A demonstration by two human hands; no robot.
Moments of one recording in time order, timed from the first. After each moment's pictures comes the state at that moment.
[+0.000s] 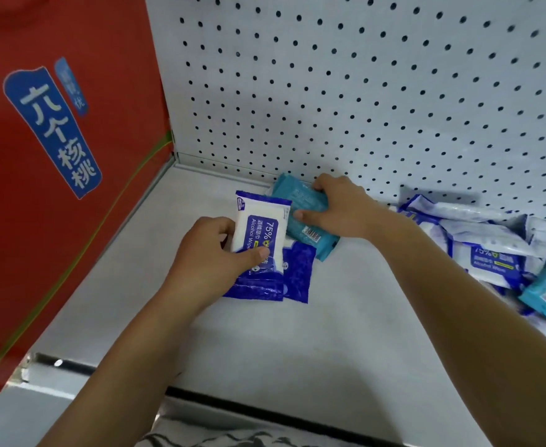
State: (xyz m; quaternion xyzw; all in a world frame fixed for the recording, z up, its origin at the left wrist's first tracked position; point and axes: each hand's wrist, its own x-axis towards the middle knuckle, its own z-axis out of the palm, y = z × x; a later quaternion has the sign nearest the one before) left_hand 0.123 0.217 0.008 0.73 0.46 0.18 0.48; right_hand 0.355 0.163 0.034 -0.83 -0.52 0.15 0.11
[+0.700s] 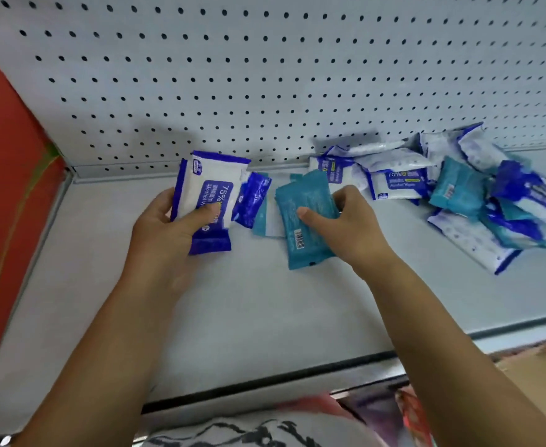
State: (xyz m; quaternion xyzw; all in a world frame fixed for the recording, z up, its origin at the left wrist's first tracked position) left_hand 0.156 0.216 0.009 0.54 0.36 0.26 0.72; right_hand 0.306 0.035 0.011 -0.85 -0.13 0.16 0.48
